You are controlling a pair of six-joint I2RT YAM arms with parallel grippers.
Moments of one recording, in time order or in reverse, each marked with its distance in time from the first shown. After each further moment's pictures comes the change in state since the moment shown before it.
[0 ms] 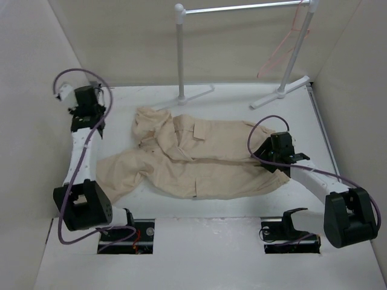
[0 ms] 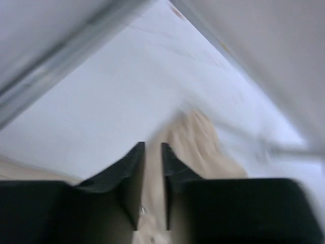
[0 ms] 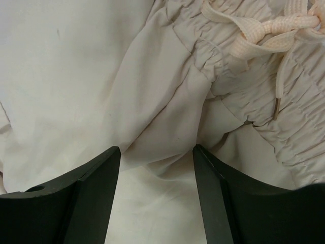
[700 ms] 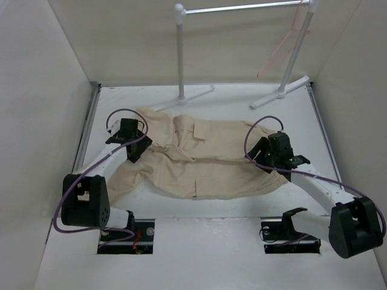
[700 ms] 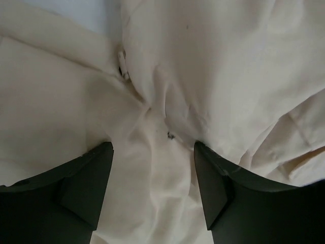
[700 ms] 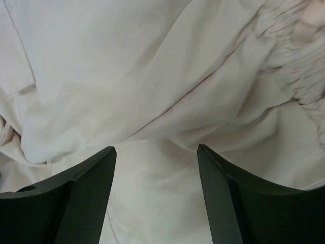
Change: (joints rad) left arm -0.189 0.021 -0.402 -0.063 0.241 -0.327; right arm 0.064 -0.093 0.000 -0.025 -0.050 -0.025
